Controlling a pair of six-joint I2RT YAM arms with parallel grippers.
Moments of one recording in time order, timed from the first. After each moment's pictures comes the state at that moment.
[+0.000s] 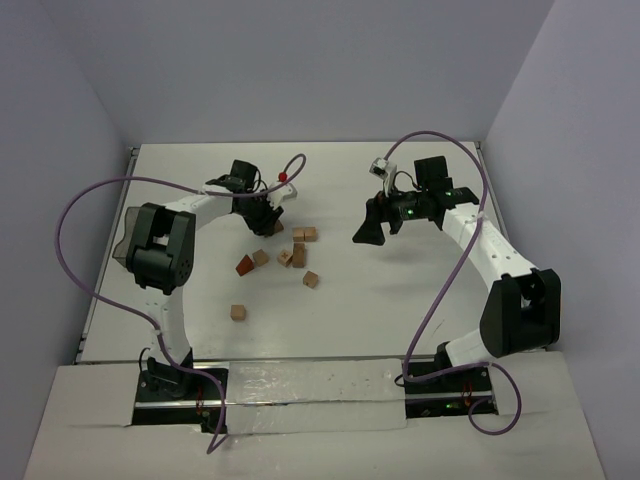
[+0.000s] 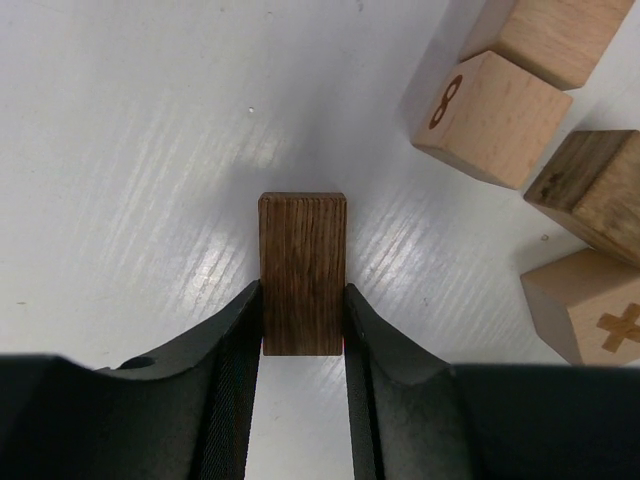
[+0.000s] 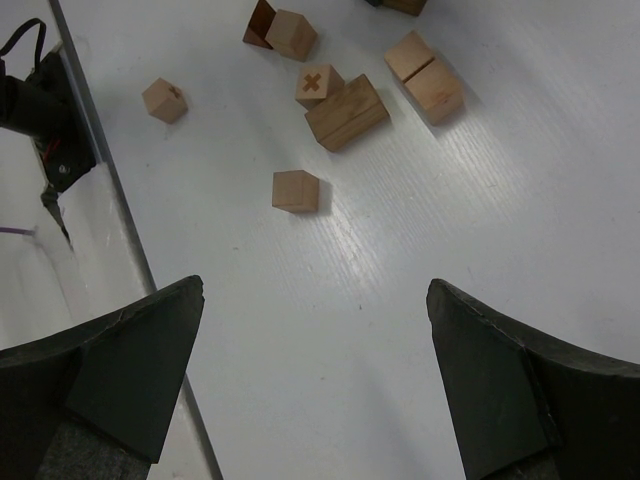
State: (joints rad) left arm -0.33 2.05 1.42 -0.48 0.41 0.67; right arm 0.18 1.45 1.16 -0.59 -0.90 -0.30
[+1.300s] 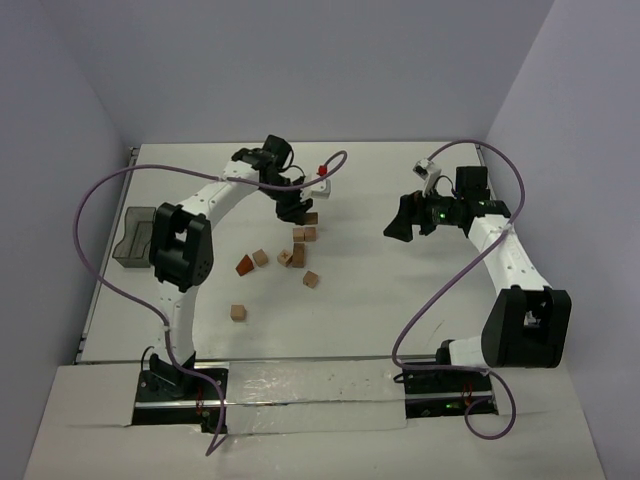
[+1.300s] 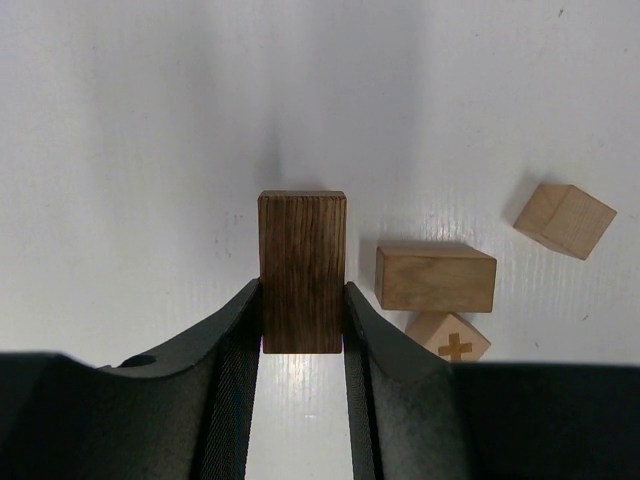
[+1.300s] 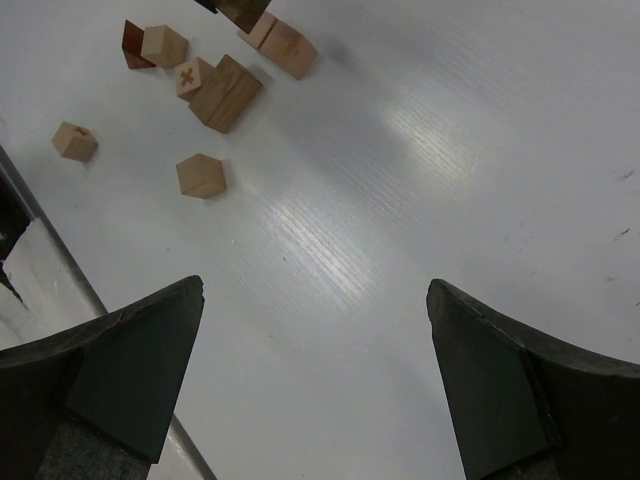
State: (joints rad) left arm -0.49 2.14 1.87 -0.93 0.62 1.03; right arm -0.05 1.37 1.05 -0.58 -0.84 -0.27
